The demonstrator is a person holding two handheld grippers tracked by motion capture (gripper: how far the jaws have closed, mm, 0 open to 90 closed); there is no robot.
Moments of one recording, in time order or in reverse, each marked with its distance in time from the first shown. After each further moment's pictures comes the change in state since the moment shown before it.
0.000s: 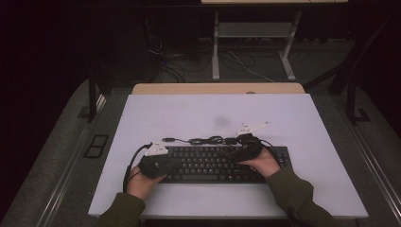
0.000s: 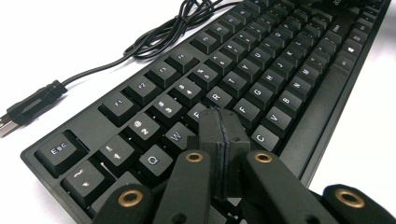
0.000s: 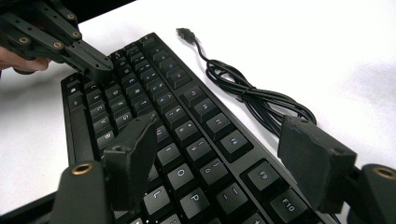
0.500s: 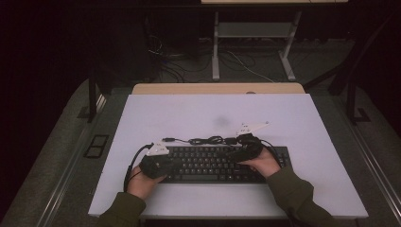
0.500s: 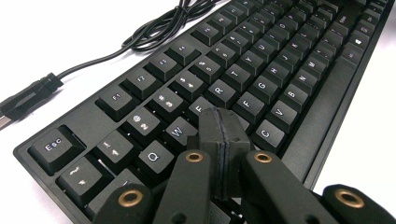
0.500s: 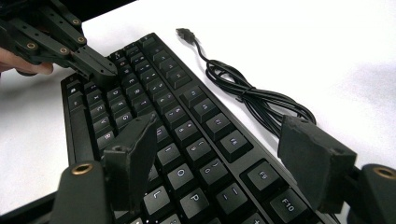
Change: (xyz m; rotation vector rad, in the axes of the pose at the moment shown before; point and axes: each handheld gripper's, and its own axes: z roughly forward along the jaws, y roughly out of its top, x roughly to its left) left arm 0.001 -0.001 0.003 0.022 0.000 0.002; right arm 0.000 0.000 0.000 0.001 0.001 -0.002
